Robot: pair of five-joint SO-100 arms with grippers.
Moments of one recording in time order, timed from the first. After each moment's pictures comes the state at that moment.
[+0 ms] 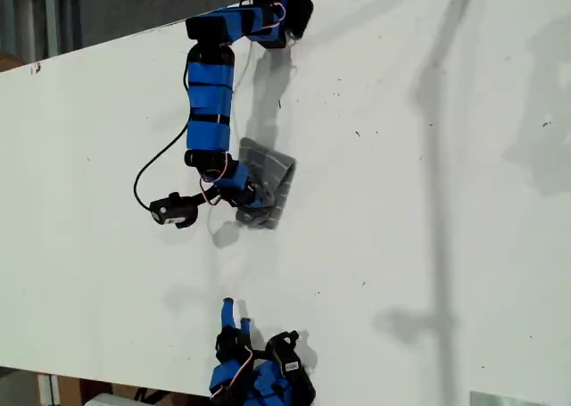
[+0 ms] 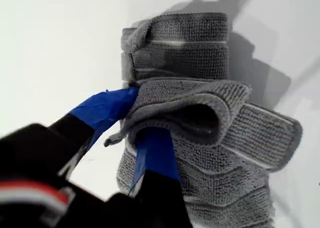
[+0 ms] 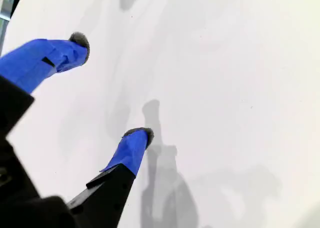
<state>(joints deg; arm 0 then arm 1) -42.5 187.0 173.6 74.3 -72.6 10.1 60.7 61.3 67.1 44.0</state>
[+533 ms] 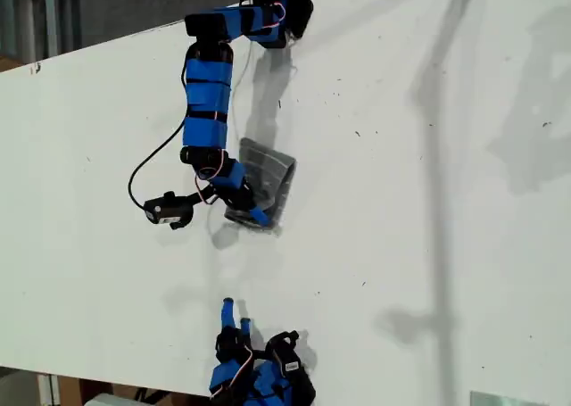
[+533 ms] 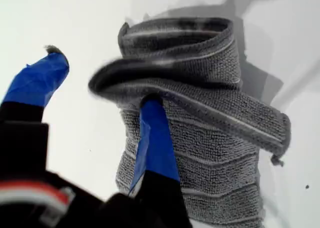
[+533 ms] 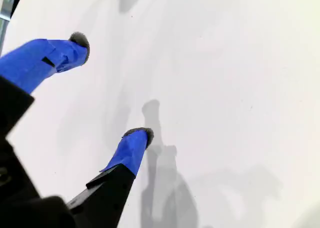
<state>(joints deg) -42.5 187.0 173.6 74.3 -72.6 10.8 64.2 61.3 67.7 42.0</state>
